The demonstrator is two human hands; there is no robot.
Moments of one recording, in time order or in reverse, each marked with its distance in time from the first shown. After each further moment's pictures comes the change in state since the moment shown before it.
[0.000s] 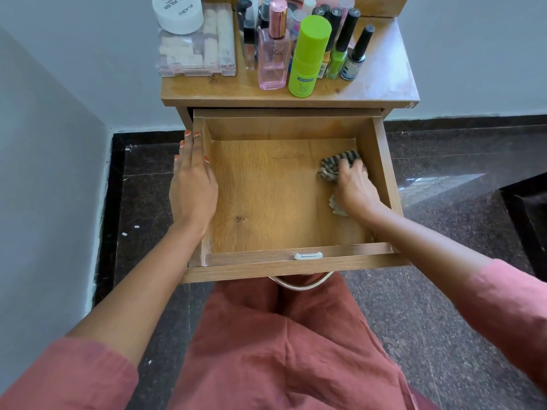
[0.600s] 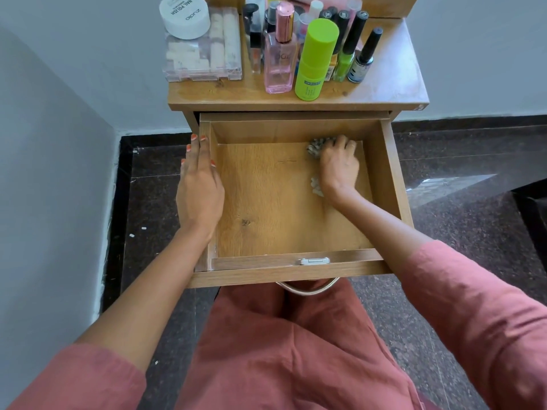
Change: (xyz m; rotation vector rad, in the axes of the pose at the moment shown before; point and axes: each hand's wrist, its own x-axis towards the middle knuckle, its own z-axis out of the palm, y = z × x) left_hand 0.000 0.001 -0.001 -0.021 0.005 -0.014; right_hand 0.043 -0.043 0.007 -0.042 0.263 0.000
